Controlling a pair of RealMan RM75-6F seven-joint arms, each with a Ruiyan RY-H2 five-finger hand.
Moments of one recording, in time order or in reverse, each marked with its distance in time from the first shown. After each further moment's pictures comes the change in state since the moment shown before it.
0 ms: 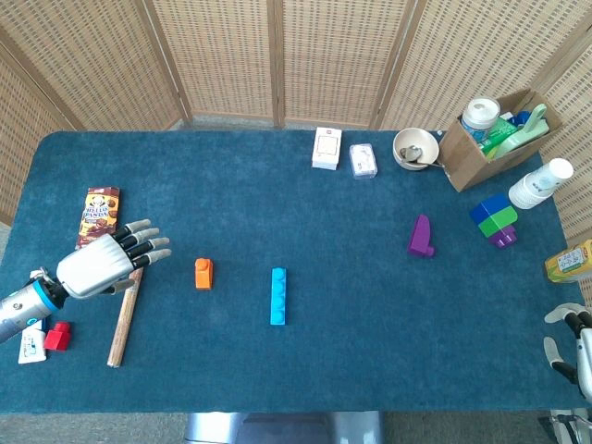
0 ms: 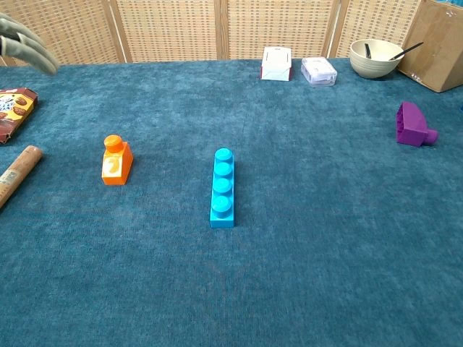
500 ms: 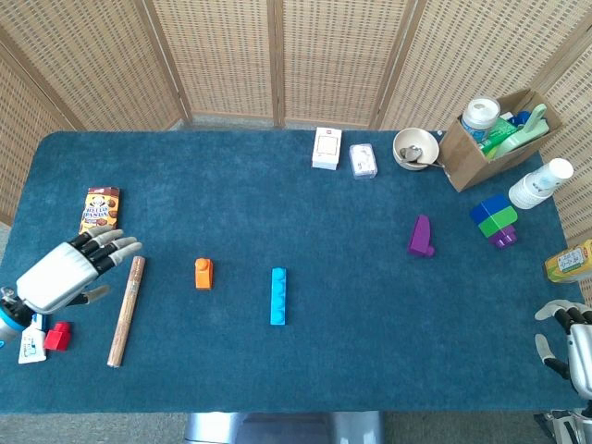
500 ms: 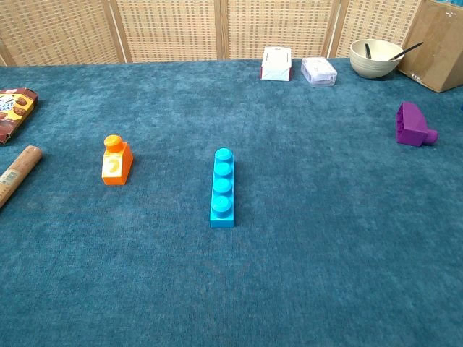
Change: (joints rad) left arm 0.159 0.047 -0.050 -0.060 -0.050 0.090 0.015; right arm 0.025 -0.008 -0.005 0.027 -0.015 -0.031 0.030
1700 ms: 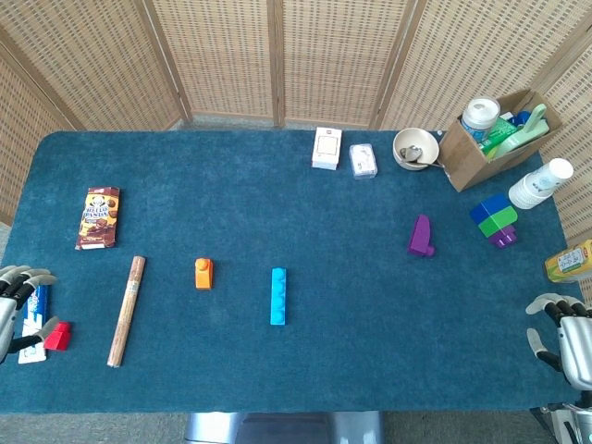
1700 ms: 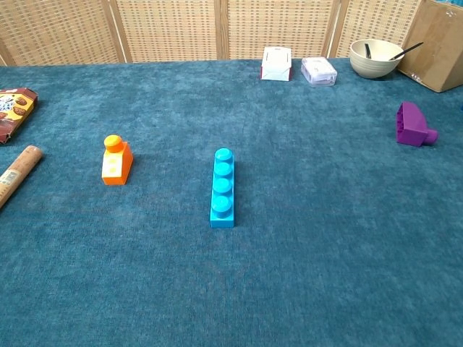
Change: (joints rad) left arm 0.401 0.054 -0.035 -0.512 -0.432 0.085 0.274; right arm 0.039 -0.011 0.005 0.045 -0.009 -0.046 0.044
